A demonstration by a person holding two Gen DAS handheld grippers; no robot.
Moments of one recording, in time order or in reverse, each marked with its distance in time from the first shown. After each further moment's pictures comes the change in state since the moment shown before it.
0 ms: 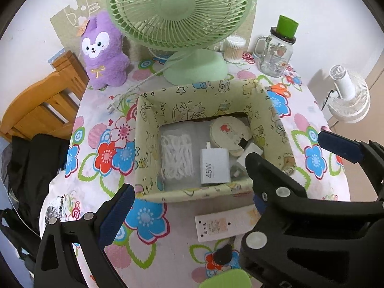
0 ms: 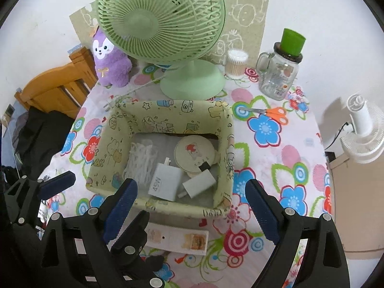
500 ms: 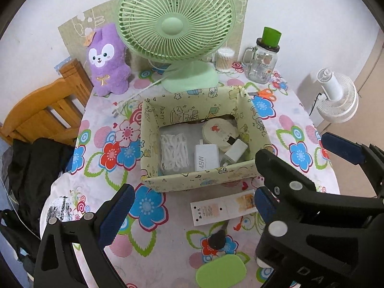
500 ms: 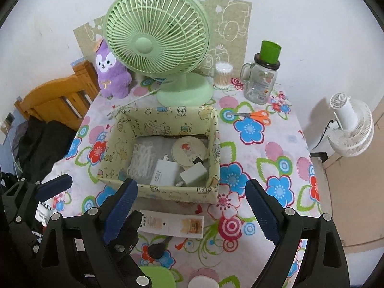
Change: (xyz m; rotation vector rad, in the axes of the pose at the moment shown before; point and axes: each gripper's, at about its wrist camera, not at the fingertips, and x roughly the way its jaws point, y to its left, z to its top) left arm -0.042 -0.001 -0.022 0.014 -0.067 -0.025; right arm -0.052 0.000 -0.027 0.042 -0.091 -0.034
